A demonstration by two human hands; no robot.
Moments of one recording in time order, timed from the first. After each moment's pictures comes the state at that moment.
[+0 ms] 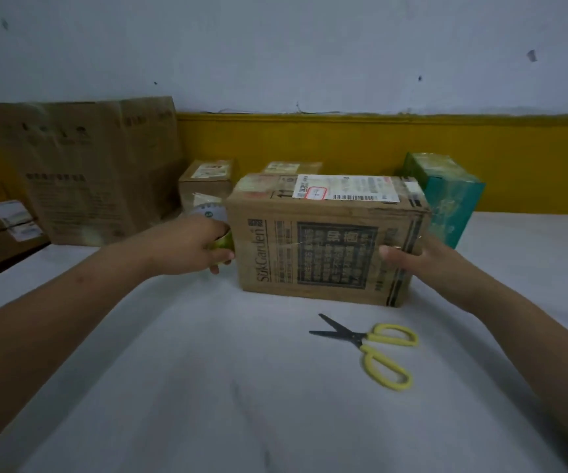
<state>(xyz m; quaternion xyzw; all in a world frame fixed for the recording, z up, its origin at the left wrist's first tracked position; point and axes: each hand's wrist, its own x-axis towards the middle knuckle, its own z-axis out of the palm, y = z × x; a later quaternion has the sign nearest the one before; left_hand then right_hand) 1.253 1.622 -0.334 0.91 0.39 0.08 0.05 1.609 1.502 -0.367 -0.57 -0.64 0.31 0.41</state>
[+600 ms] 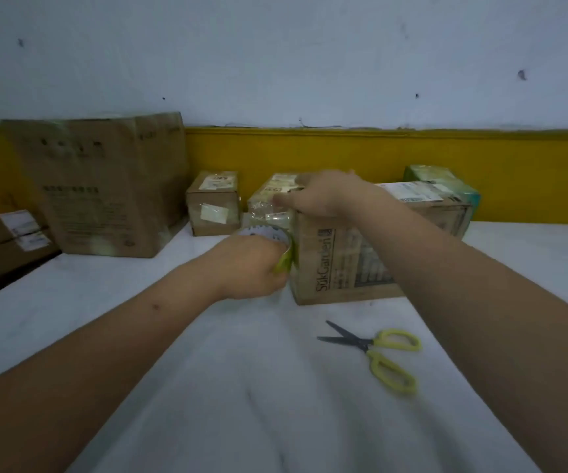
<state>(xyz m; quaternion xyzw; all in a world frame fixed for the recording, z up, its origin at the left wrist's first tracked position) 1.310 1.581 -0.338 0.93 0.33 0.11 -0.09 1.484 1.586 -0.257 -0.70 -0.71 -0.02 0.06</state>
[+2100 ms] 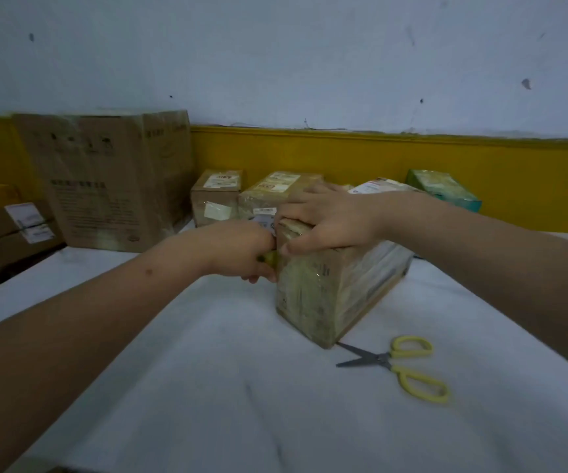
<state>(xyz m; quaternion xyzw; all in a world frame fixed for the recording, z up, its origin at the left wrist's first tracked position) 1.306 1.582 -0.301 0.93 0.37 -0.06 -0.02 1.478 1.528 -0.247 -0.54 -0.84 -0.04 -0.09</state>
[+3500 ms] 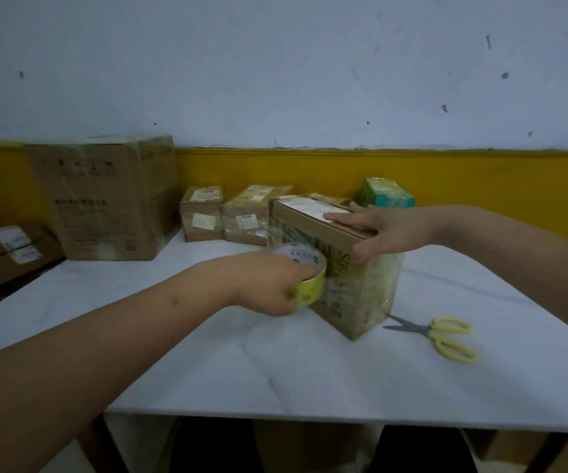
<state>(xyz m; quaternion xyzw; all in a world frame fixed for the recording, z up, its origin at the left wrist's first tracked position) 1.326 1.464 -0.300 0.97 0.24 -0.03 -0.05 1.560 1.417 -0.243 -0.68 -0.72 0.13 -0.04</state>
